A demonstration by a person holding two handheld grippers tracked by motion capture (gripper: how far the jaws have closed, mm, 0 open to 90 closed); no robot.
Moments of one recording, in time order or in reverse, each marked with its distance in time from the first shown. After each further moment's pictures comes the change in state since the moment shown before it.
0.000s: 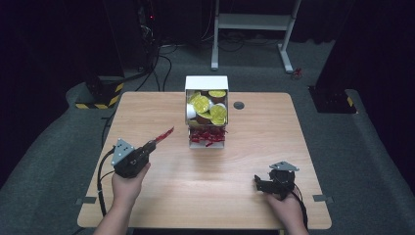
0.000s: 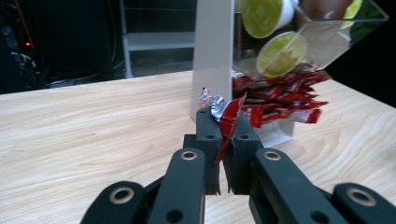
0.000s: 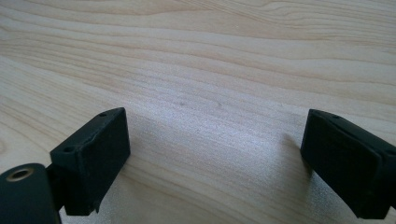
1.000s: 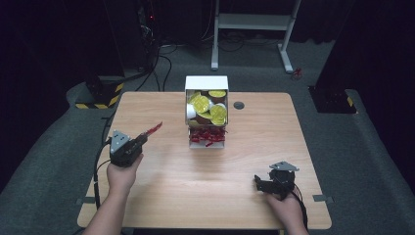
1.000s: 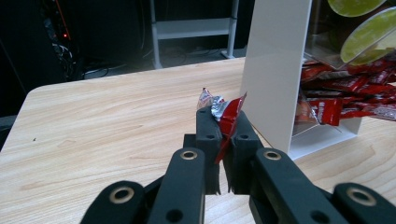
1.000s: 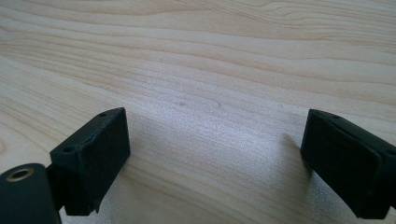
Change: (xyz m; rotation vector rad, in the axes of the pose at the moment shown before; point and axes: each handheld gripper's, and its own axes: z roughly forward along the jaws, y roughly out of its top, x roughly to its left) left arm 0.037 -0.001 0.022 0.054 0.108 0.016; right arm 0.000 0.000 0.000 0.000 0.000 0.000
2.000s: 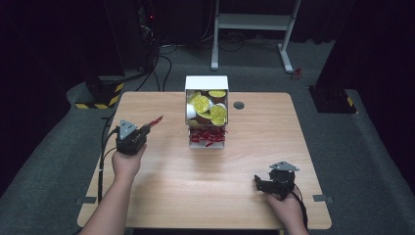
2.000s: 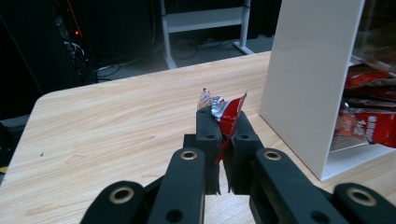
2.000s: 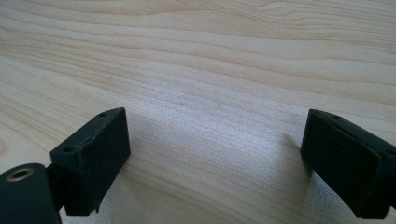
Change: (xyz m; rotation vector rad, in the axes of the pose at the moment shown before) left arm 0.007 0.013 0.038 0.045 0.049 0.031; right arm 0.000 0.000 0.000 0.000 0.000 0.000
